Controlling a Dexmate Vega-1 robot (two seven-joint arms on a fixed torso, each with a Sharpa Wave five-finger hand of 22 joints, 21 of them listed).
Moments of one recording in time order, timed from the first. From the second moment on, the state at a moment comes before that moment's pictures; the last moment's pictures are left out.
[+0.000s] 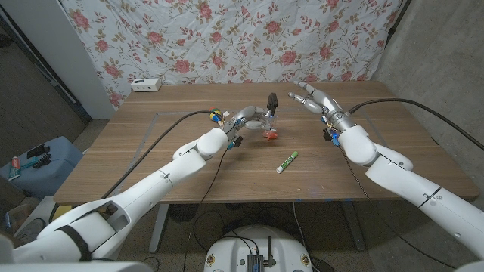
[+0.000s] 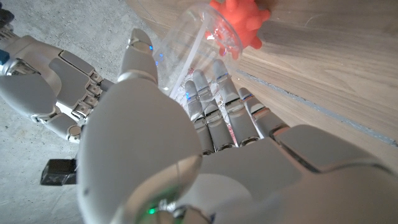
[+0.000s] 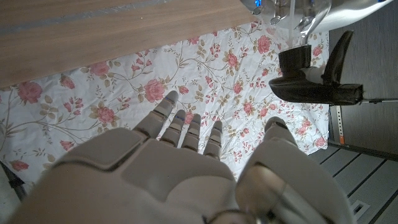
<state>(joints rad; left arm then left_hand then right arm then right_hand) 0.65 0.49 0.73 -1.47 -0.01 -0.12 0.04 1.14 -0.05 0.15 -0.20 0.23 0.78 -0.03 0.32 0.21 0.84 -0.09 0.36 0.41 0.91 -0.06 0.22 0.19 0.33 -0.04 0.18 0.16 -0.99 -0.85 -0.42 -1.97 -0.13 -0.11 -0.27 0.28 0.09 0.23 -0.05 0.24 0.16 -0.22 0.19 0.18 0.14 -0.07 0.19 0.18 0.10 -0.04 0.20 0.18 0.31 -0.04 0.19 0.16</state>
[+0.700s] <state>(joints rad) 0.63 0.49 0.74 -1.46 0.02 -0.12 0.04 1.14 -0.05 0.16 -0.21 0.23 0.78 -0.02 0.32 0.21 0.84 -0.09 0.35 0.42 0.92 -0.06 0.22 0.19 0.33 -0.04 0.18 0.16 -0.96 -0.97 -0.42 -2.11 -0.27 -0.25 -0.14 0.43 0.10 0.28 -0.15 0.22 0.22 -0.22 0.20 0.18 0.16 -0.08 0.19 0.18 0.12 -0.03 0.20 0.18 0.33 -0.04 0.19 0.16</state>
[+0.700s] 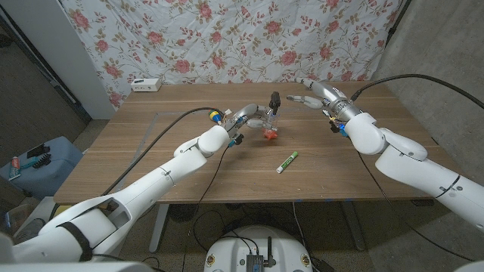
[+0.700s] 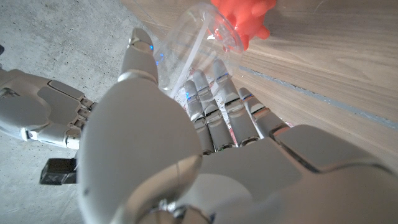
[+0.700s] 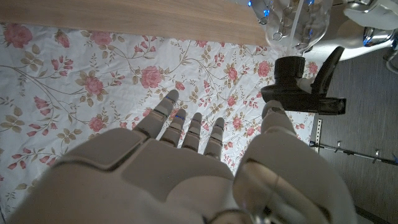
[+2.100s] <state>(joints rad) 0.59 0.48 0.77 -1.45 0.07 -0.10 0.01 1.14 -0.05 0.17 -0.22 0.22 0.78 -0.02 0.33 0.21 0.85 -0.09 0.35 0.44 0.92 -0.06 0.22 0.20 0.33 -0.04 0.18 0.16 -0.80 -1.09 -0.48 -2.29 -0.53 -0.38 0.27 0.69 0.03 0.32 -0.19 0.22 0.24 -0.22 0.21 0.20 0.12 -0.07 0.18 0.18 0.11 -0.03 0.19 0.18 0.32 0.00 0.18 0.16</state>
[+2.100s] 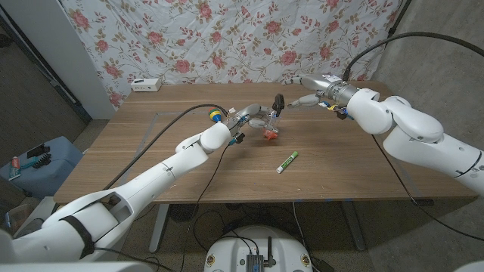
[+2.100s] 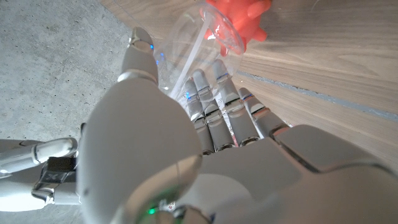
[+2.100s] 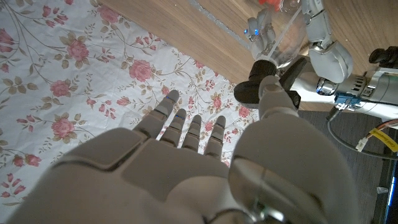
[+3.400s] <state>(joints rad) 0.58 0.48 0.79 -1.46 0.12 -0.06 0.01 1.14 -0.05 0.18 -0.23 0.22 0.79 -0.02 0.34 0.21 0.85 -0.08 0.34 0.45 0.92 -0.06 0.22 0.19 0.33 -0.04 0.18 0.16 -0.66 -1.05 -0.51 -2.26 -0.61 -0.25 0.57 0.81 0.01 0.34 -0.18 0.22 0.32 -0.23 0.24 0.21 0.09 -0.08 0.18 0.19 0.10 -0.03 0.19 0.18 0.33 0.02 0.18 0.17</state>
